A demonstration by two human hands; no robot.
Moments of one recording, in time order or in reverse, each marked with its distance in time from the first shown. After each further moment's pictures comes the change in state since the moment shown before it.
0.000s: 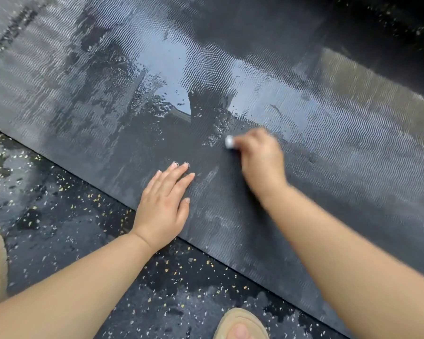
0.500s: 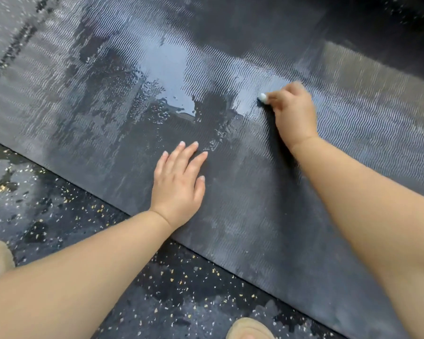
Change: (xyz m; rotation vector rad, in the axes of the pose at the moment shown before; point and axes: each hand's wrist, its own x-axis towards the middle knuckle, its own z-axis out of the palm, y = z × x) left_hand 0.051 0.020 -0.008 0.059 0.021 -0.047; right_hand 0.081 0.068 -0.014 -0.019 0.093 0.093
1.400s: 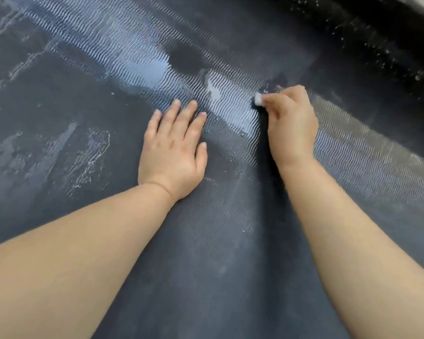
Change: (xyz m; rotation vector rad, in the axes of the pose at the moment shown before) left_hand 0.187 0.018 0.012 0.205 0.041 -0.001; right_hand 0.097 0.024 -0.005 -0.031 0.078 0.142
